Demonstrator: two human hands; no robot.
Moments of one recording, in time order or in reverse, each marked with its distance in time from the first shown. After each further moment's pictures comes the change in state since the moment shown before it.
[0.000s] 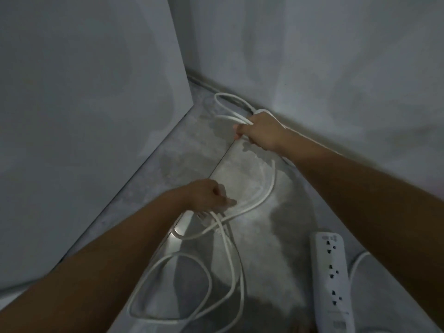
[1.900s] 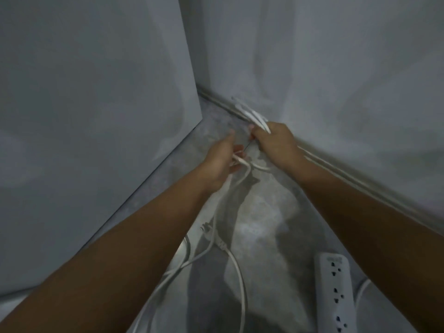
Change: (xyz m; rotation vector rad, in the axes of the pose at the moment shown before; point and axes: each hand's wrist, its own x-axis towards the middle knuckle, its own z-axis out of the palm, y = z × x) left_hand 0.030 0.060 -0.043 -1.312 0.380 0.080; right_hand -0.016 -0.012 -0.004 0.147 0.256 -0.055
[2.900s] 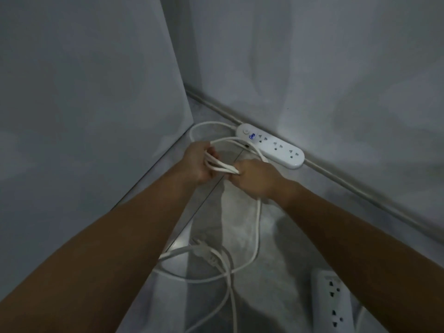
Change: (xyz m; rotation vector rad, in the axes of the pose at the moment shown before) left_hand 0.073 -0.005 -0.028 -0.457 0.191 -0.245; right_hand -0.007 0.028 0.023 -0.663 -0.503 -0.181
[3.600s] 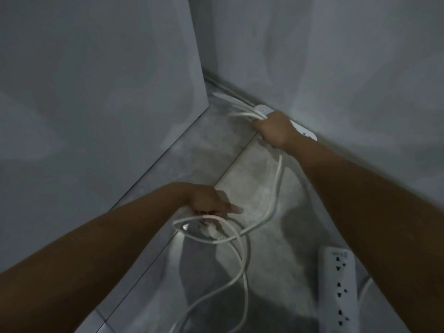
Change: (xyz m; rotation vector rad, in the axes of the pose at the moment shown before) left_hand -0.069 -0.034 -0.075 1.752 -0.533 -0.220; right_hand 0.027 -0.001 -0.039 0.550 0.209 0.219
